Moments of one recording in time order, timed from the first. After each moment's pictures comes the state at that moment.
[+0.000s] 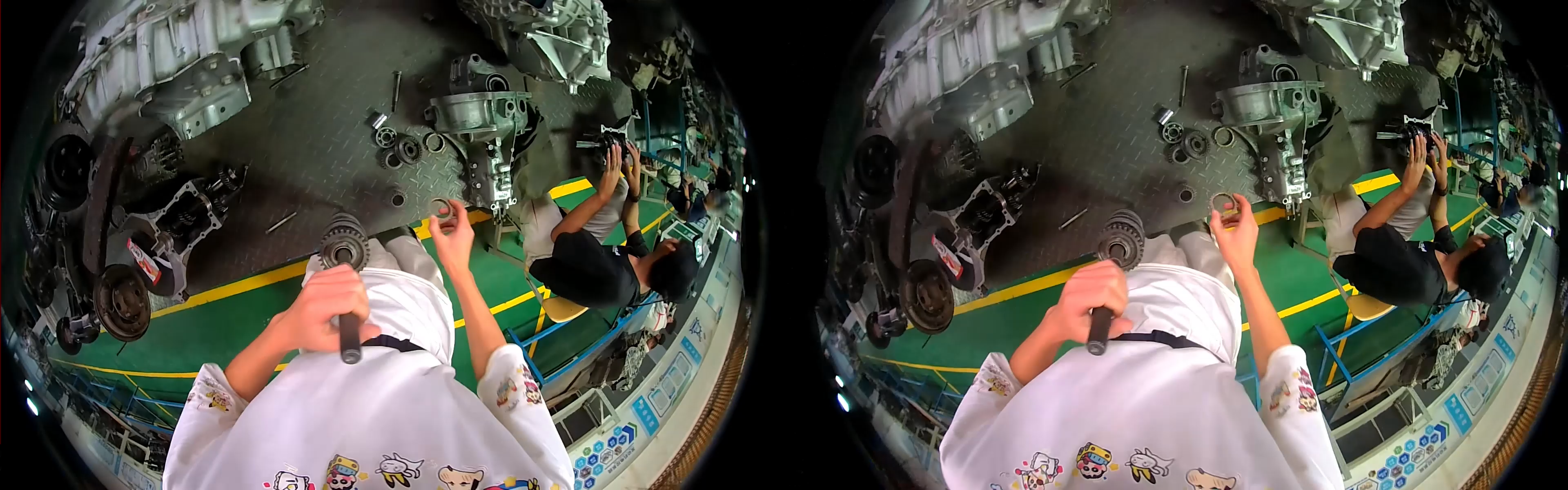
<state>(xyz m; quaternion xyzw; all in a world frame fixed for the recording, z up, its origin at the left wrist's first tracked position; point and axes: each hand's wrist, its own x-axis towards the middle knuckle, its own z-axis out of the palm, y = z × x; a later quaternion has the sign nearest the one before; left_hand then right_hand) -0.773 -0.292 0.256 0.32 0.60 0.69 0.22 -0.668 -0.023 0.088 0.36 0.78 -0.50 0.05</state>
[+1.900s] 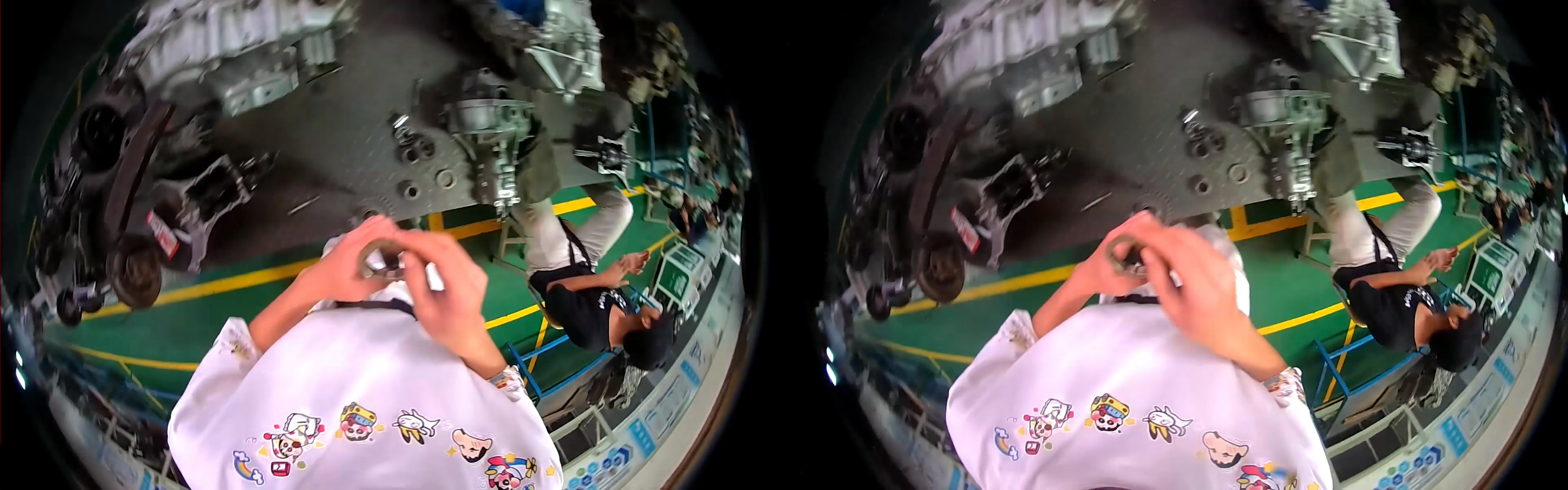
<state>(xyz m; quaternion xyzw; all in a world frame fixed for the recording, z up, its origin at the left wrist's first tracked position) -0.756 -0.293 0.267 0.31 0.63 0.67 0.23 -0.724 -0.124 0.374 -0.03 0.84 -0.53 -0.07</state>
